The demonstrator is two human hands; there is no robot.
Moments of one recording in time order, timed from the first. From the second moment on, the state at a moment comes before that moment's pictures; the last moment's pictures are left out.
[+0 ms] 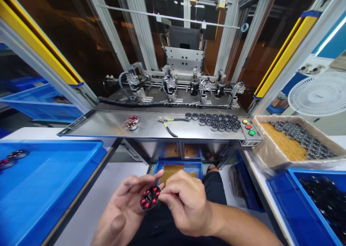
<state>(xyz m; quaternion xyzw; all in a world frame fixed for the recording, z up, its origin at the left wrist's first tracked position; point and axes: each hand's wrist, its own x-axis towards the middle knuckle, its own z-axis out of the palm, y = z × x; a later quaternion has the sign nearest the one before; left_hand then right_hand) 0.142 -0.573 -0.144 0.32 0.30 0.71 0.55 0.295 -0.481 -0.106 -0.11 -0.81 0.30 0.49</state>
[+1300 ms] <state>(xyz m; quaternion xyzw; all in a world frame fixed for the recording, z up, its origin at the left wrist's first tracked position) 0.154 -0.571 -0.139 0.25 0.35 0.62 0.65 0.308 -0.465 -0.100 -0.03 -0.82 0.26 0.51</state>
